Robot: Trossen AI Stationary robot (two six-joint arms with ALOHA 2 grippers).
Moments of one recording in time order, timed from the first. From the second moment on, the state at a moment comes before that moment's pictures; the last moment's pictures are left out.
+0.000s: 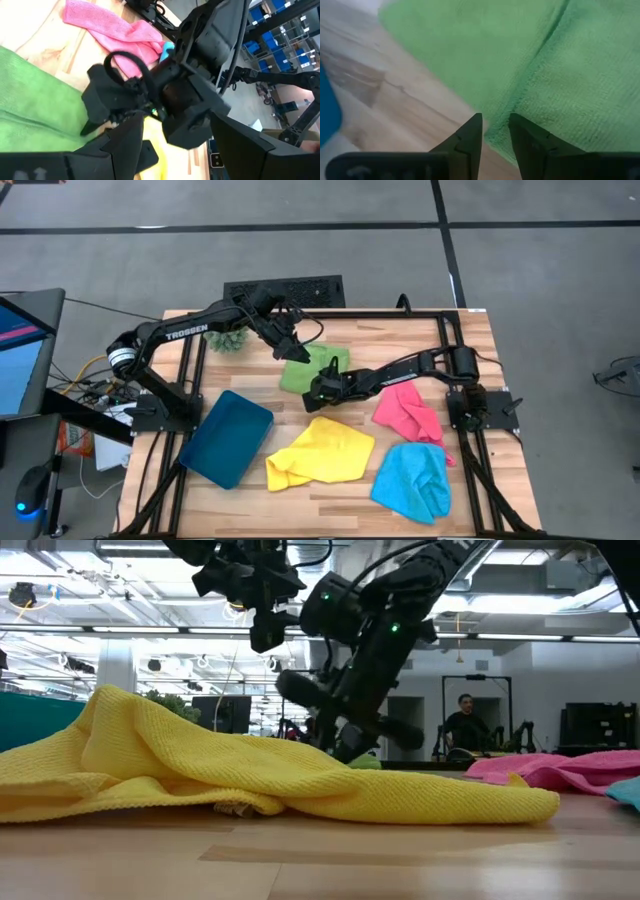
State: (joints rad) left arm 0.54 1.54 1.26 -0.46 0.87 -0.27; right arm -0.01 2.04 1.29 -0.31 0.21 1.07
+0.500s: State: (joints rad) left arm 0.54 1.54 1.24 -0.66 0.76 -0.08; right arm -0.07 1.82 1.29 -0.51 0.27 1.07
